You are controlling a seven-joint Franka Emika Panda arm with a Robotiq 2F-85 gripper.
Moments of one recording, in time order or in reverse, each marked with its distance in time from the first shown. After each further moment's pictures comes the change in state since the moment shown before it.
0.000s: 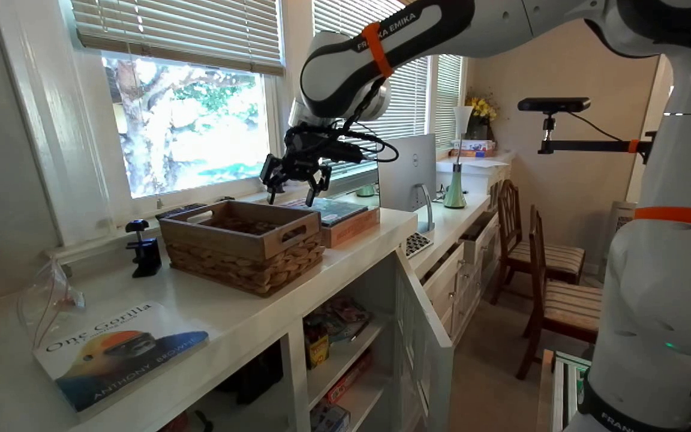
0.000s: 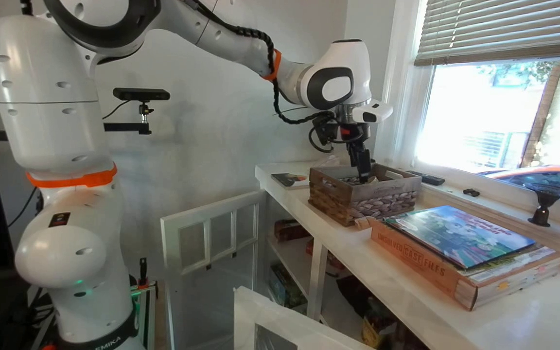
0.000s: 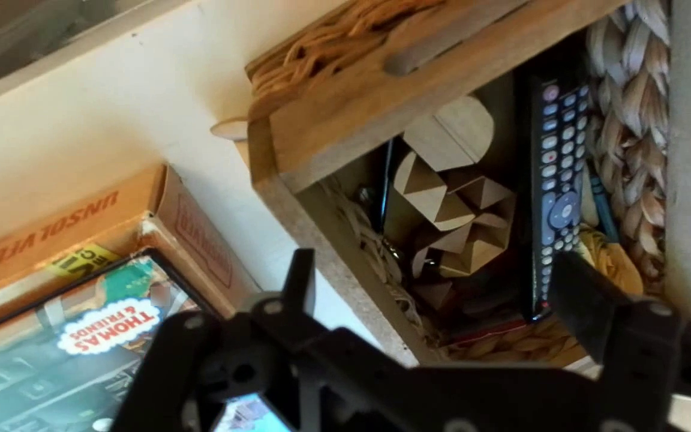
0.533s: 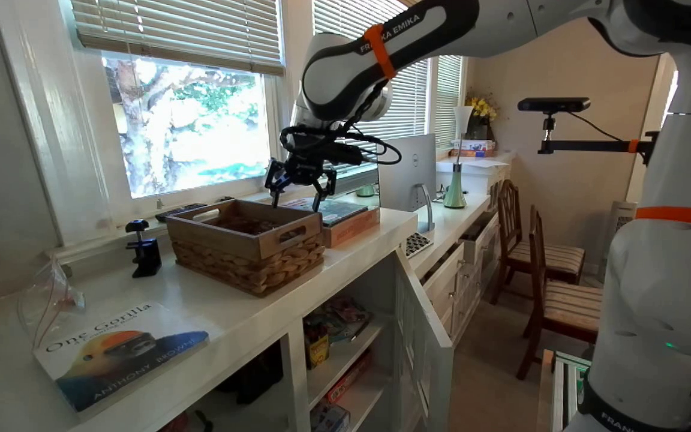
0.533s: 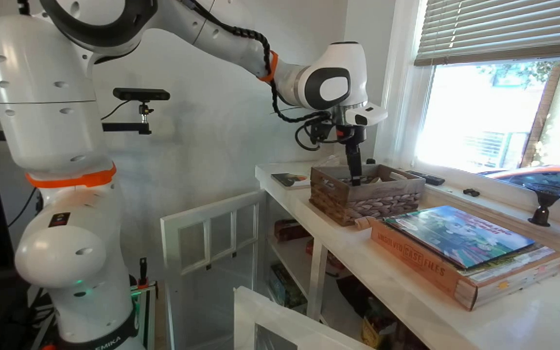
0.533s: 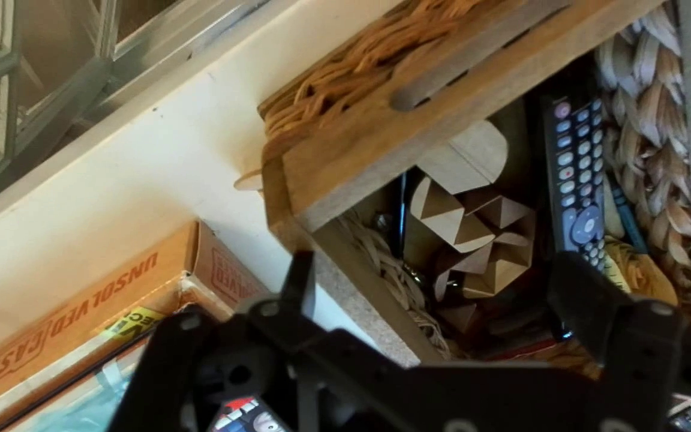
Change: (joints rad) arm -0.001 -0.013 0.008 -0.016 -0.033 -0.041 0.172
